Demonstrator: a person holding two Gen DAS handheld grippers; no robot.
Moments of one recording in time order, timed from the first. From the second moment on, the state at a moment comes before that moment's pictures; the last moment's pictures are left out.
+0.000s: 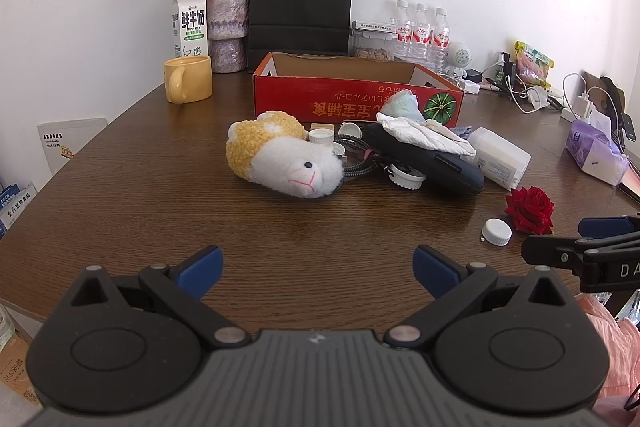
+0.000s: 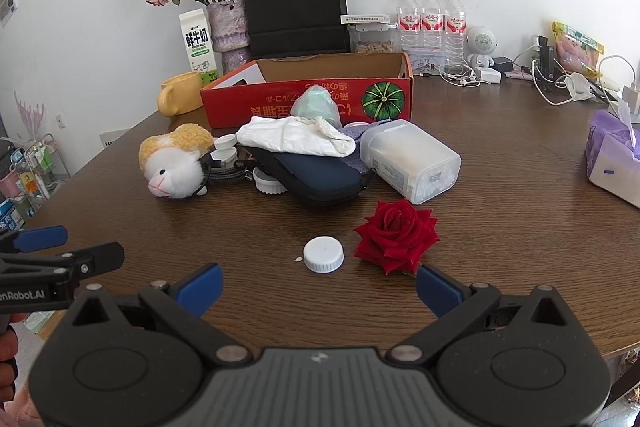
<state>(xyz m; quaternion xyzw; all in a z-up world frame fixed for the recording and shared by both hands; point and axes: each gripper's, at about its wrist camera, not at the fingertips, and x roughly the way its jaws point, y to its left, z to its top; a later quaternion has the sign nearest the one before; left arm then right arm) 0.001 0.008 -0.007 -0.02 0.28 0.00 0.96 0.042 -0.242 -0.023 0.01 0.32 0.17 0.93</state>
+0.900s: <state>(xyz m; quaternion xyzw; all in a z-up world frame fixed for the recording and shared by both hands) 0.006 0.015 -0.010 -0.03 0.28 0.01 0.96 0.048 -0.261 -0.025 -0.01 0.27 0.13 0.96</state>
